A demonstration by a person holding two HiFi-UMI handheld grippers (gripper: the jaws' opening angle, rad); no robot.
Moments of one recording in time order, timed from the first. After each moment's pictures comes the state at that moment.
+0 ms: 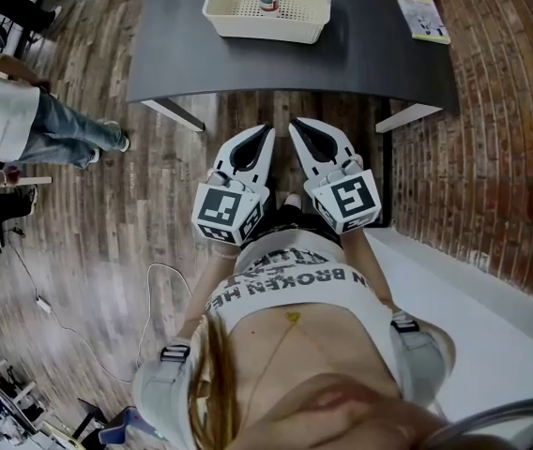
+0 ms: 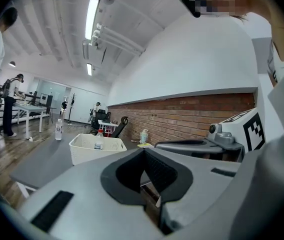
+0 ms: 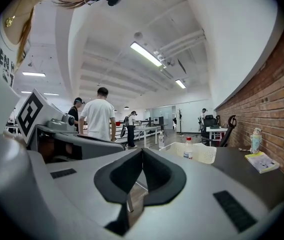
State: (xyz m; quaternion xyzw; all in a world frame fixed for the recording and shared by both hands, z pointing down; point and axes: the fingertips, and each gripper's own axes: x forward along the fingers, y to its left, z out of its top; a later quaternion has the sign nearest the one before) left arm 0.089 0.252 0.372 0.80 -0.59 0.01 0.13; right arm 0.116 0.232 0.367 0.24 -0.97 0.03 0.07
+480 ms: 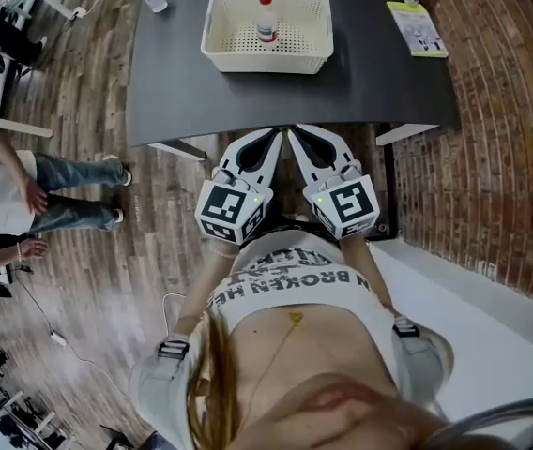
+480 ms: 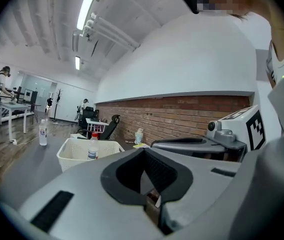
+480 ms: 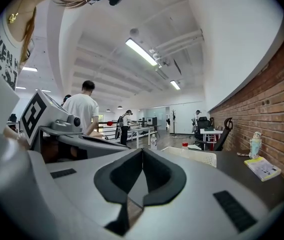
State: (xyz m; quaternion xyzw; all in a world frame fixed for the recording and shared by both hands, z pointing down) left arm 0.037 0.159 0.373 0.84 -0.52 0.02 0.13; right arm 0.052 0.150 0.364 0.28 -0.96 0.02 0.07
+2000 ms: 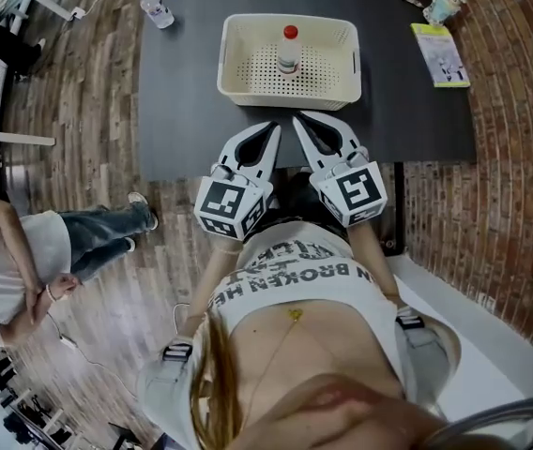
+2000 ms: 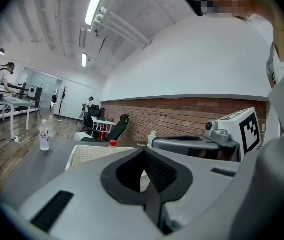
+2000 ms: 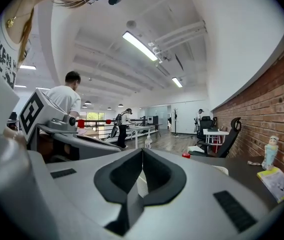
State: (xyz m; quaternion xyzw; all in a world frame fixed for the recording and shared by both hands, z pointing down) left arm -0.052 0.020 0.383 0.83 -0.54 0.01 0.15; right arm -0.028 -0.001 0.371 0.27 -0.96 0.02 0.08
